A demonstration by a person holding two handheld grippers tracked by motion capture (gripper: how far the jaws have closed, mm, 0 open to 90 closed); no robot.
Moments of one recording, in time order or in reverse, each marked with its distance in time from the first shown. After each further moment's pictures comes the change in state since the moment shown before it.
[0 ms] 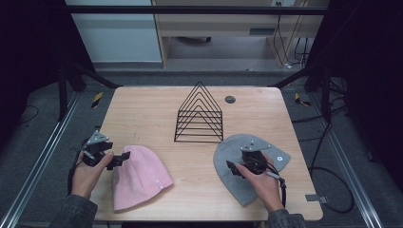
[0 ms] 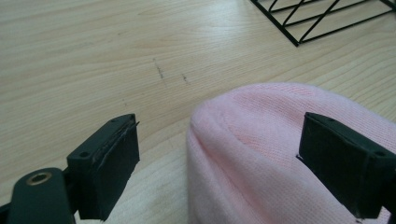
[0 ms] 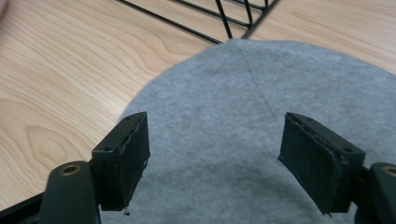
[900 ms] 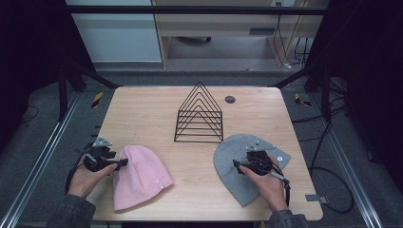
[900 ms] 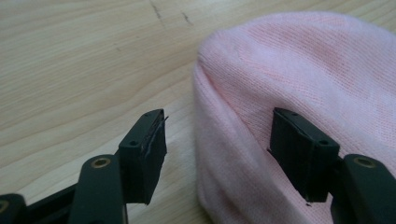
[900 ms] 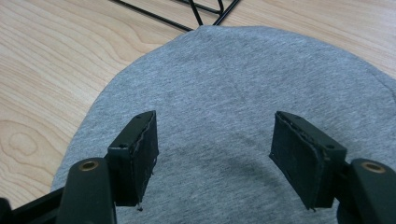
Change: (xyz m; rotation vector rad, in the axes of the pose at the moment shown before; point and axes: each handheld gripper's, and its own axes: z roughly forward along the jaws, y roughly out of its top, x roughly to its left) left arm 0.001 -0.013 0.014 0.176 -0.011 0.044; right arm -0.011 -0.005 -0.005 0.020 -0.051 0.025
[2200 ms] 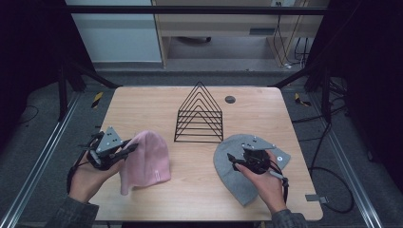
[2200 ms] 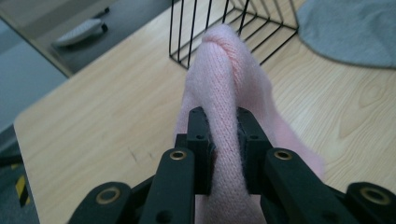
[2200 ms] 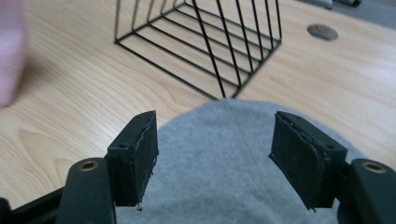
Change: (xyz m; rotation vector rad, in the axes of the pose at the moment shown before) left arm -0.091 0.068 -0.090 -0.267 0.041 0.388; right arm 0.026 0.030 -0.030 -0.157 0.002 -0.109
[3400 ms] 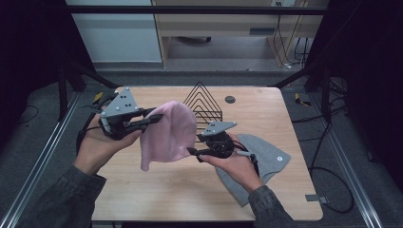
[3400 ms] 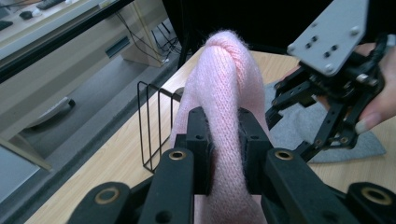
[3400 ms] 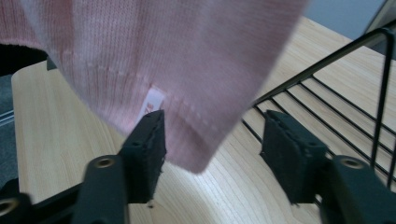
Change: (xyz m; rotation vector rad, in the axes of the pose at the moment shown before) left arm -0.005 0.121 -0.023 -0.199 -0.165 0.109; right arm 0.067 0.093 0.028 -0.021 0.369 -0.158
